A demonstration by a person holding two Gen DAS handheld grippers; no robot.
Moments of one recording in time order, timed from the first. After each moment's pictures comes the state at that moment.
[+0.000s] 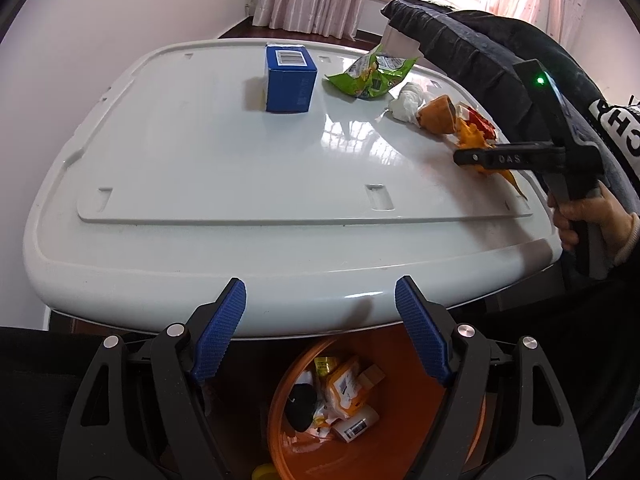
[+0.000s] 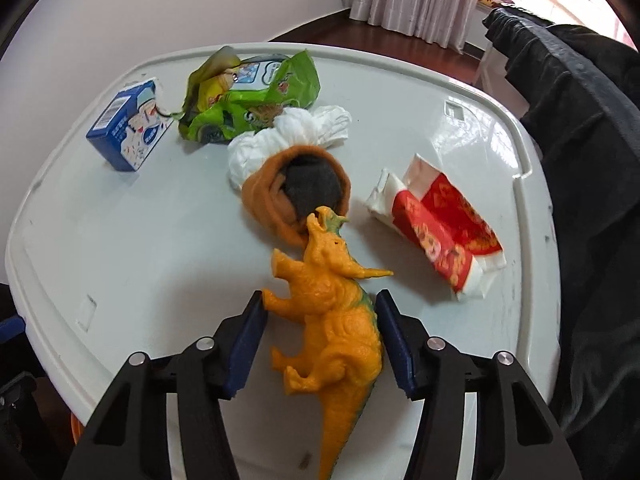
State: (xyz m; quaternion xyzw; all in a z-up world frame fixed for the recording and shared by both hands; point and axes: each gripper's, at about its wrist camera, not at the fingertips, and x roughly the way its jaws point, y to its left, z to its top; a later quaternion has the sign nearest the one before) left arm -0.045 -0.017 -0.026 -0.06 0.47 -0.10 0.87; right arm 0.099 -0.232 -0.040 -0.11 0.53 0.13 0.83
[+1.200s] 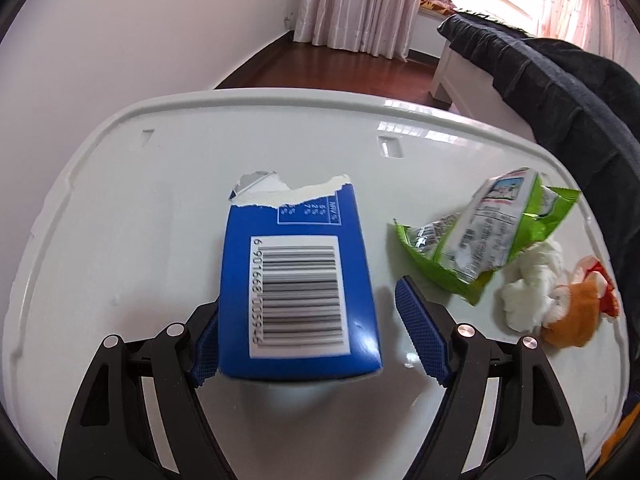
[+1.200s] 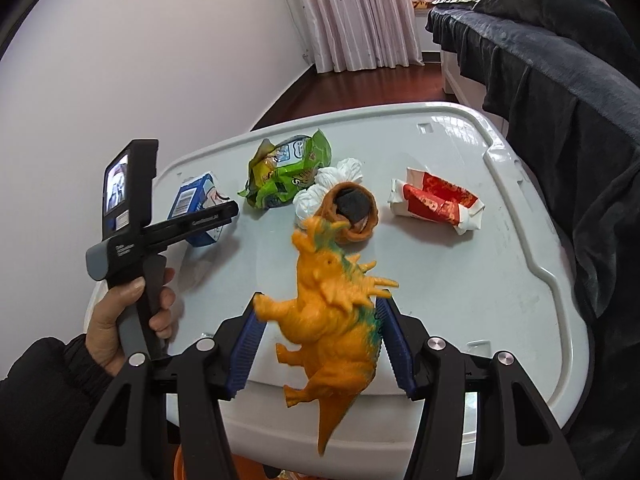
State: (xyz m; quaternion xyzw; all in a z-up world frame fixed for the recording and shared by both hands) left arm 0.187 -0.025 -0.048 -0.05 0.46 0.00 0.89; right arm 0.034 -0.243 0.011 0.09 0.45 0.12 0.88
